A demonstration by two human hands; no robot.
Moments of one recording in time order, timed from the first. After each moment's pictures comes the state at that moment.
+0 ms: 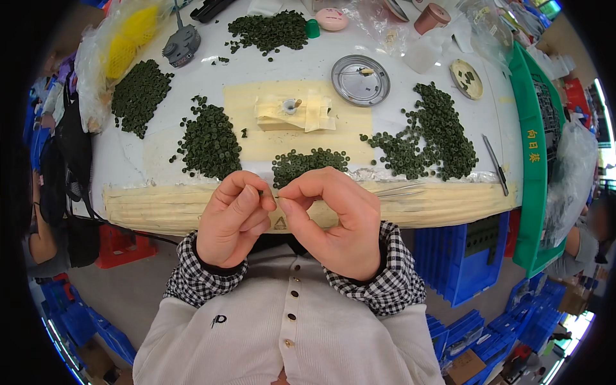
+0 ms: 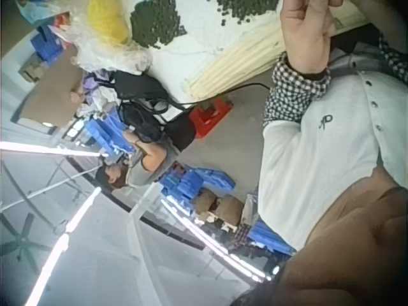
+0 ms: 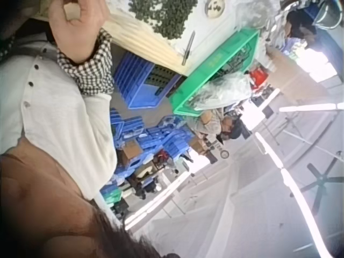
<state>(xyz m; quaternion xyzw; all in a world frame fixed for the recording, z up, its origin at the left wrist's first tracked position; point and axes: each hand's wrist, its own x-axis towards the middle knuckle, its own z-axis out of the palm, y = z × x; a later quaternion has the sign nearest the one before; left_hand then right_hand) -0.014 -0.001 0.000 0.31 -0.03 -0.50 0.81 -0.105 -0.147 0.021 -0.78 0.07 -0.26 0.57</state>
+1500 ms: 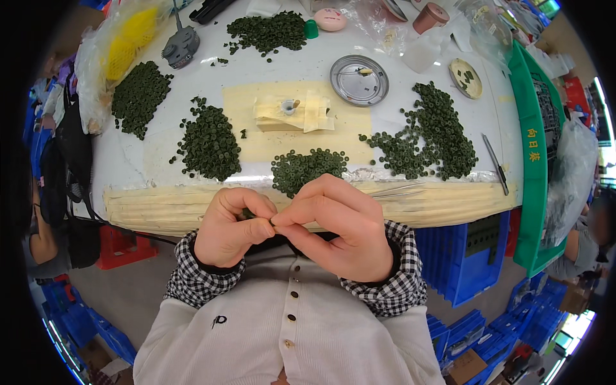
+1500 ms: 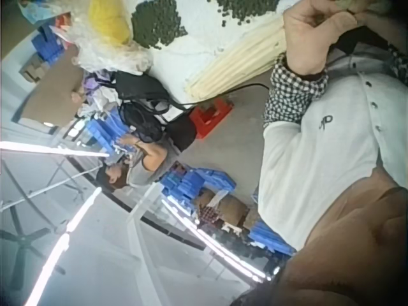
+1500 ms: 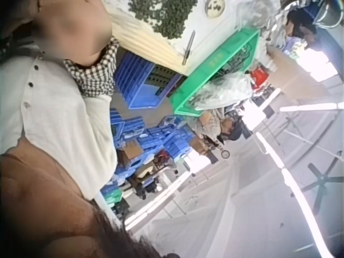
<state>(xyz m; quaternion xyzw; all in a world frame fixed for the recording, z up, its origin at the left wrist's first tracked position) -0.009 0.005 -0.001 0.42 -0.15 -0.51 0.73 -0.111 -0.159 0.033 -0.82 -0.03 -0.22 0.52</state>
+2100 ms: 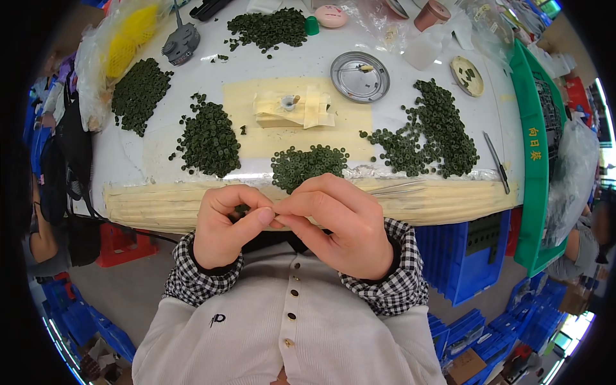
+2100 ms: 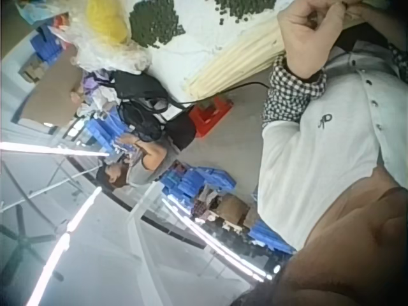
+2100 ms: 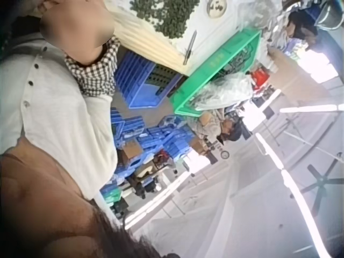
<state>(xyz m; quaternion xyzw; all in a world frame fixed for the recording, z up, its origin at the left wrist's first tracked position) -0.012 0.006 0.006 0.57 -0.23 -0.41 0.67 -0.109 -0.156 0.026 -0.84 -0.03 -0.25 0.47</state>
